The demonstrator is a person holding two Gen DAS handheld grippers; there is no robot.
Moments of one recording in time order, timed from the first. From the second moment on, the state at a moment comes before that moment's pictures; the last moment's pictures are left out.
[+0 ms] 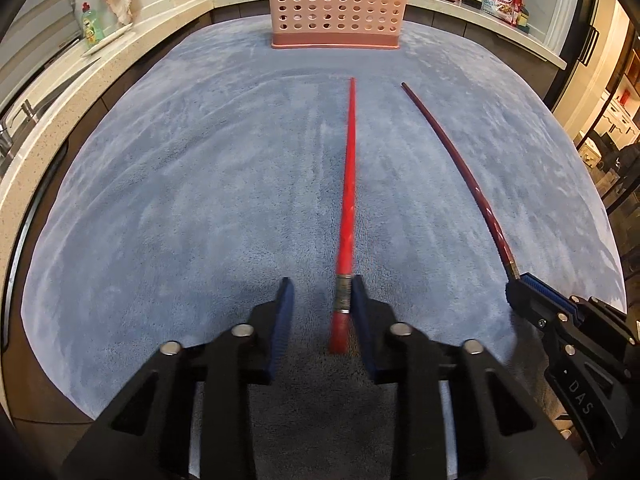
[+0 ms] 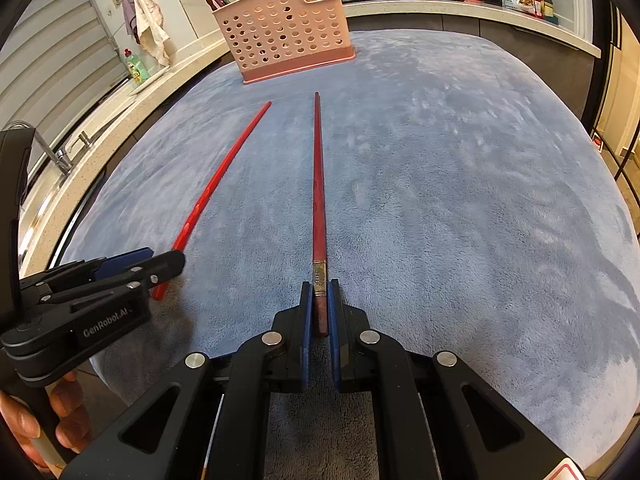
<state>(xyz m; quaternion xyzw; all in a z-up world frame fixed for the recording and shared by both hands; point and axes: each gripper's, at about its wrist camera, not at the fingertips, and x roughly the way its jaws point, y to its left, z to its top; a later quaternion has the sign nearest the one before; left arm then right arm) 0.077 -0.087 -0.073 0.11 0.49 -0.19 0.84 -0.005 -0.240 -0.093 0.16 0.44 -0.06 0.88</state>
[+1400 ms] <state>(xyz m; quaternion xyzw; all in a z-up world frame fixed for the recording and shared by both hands) 0.110 -0.071 0.088 0.03 0.37 -0.21 0.91 0.021 -0.272 0.070 0.17 0.27 -0.03 0.95</state>
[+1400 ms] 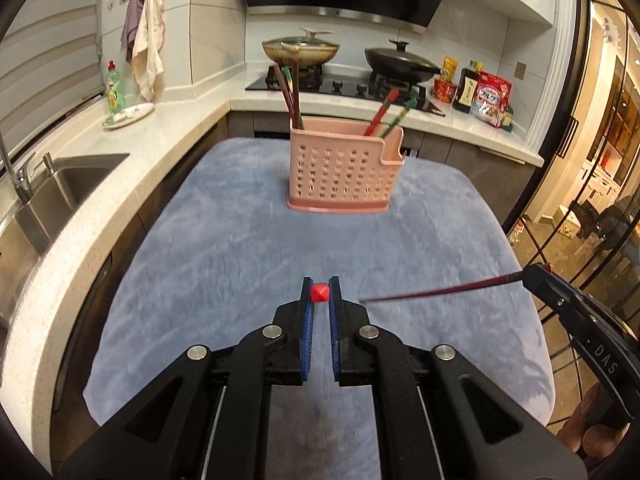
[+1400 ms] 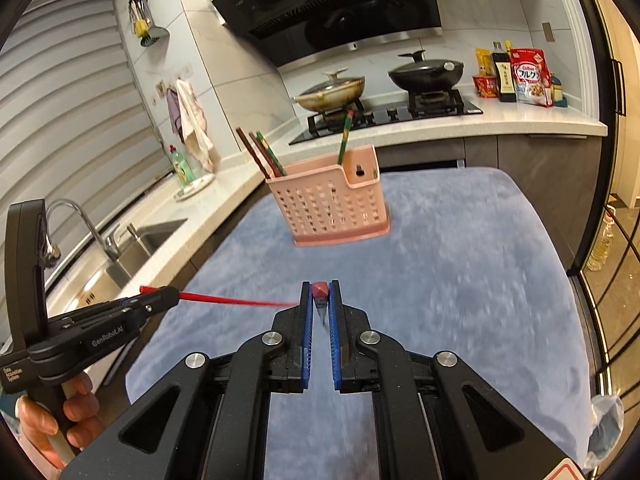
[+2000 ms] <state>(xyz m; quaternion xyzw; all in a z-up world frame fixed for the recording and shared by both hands) 0.183 -0.095 0.156 0.02 0.30 -0.22 0.93 0.091 -0.314 0.137 0.19 0.20 -0.01 0.96</state>
